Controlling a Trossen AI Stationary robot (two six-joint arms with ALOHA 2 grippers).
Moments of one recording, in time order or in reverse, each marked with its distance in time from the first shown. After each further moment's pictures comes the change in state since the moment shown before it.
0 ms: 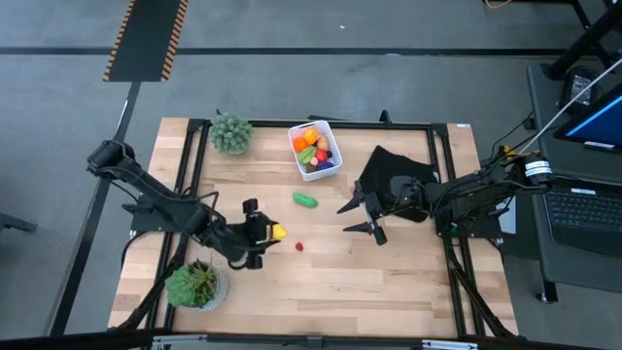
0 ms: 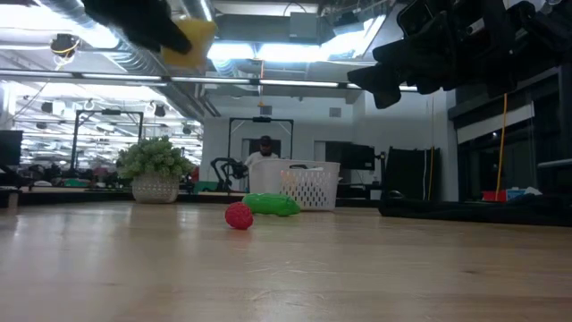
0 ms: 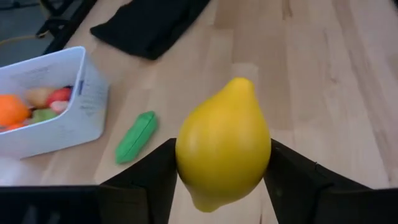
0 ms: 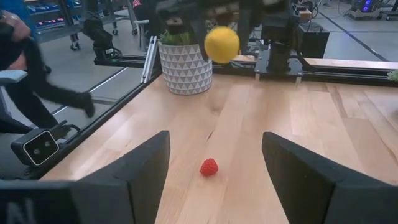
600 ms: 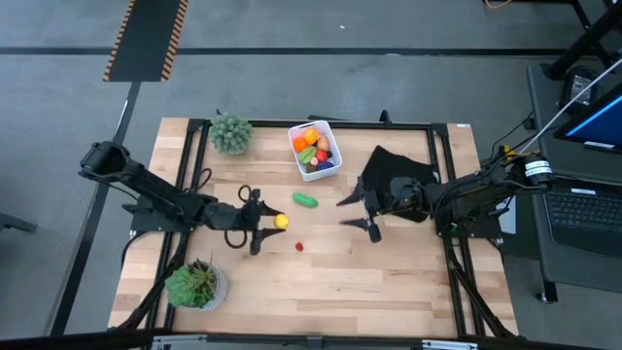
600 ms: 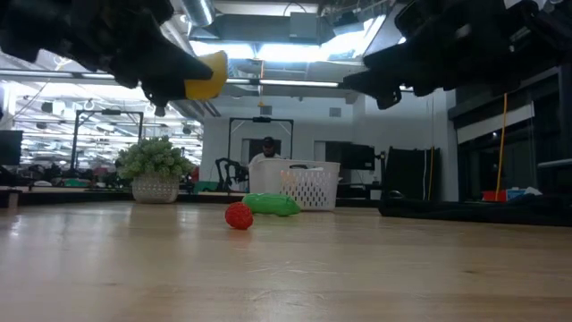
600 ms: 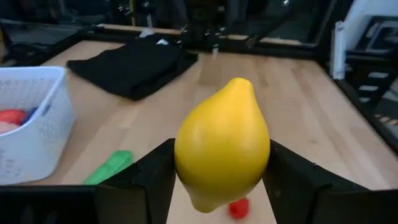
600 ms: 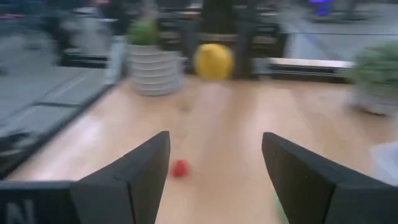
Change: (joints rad) left arm 0.206 -0.076 -0.486 0.916 0.250 0.159; right arm 0.013 0.000 0.000 0.000 0.111 -0.010
